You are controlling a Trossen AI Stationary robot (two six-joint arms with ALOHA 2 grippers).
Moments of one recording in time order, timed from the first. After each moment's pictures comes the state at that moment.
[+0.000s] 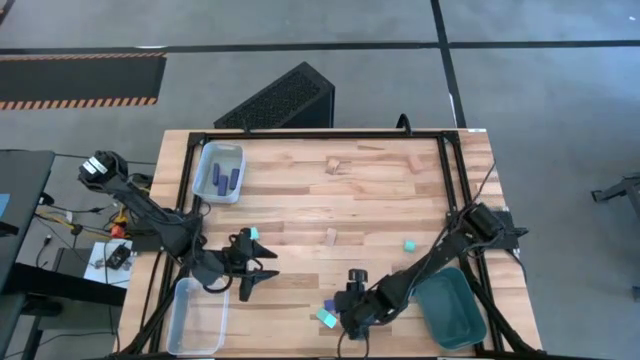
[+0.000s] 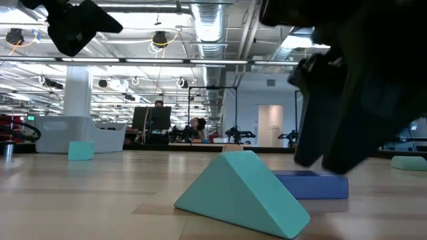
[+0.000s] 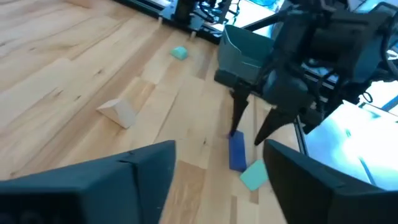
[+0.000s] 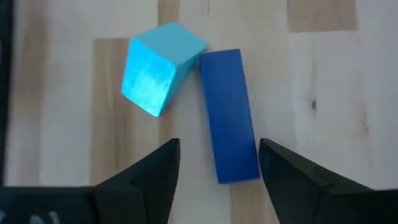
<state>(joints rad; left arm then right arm) -0.69 1.17 0.59 0.10 -0.66 -0.71 0.60 2.05 1.38 -0.47 0.24 0.60</state>
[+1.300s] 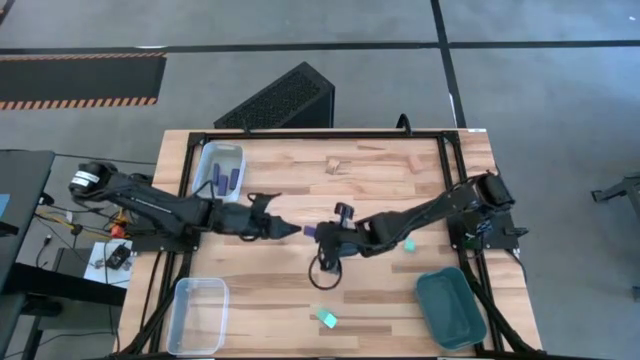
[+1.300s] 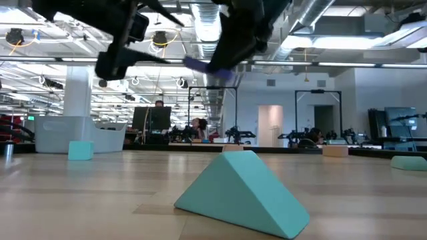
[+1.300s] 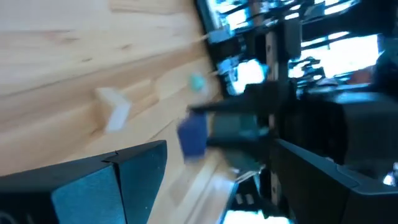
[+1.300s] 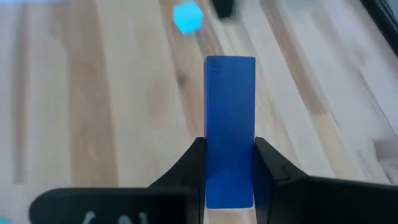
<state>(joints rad) -0.20 1.17 0.59 0.23 -0.23 -1.32 0.28 1.83 1.43 -0.49 0.45 0.32</state>
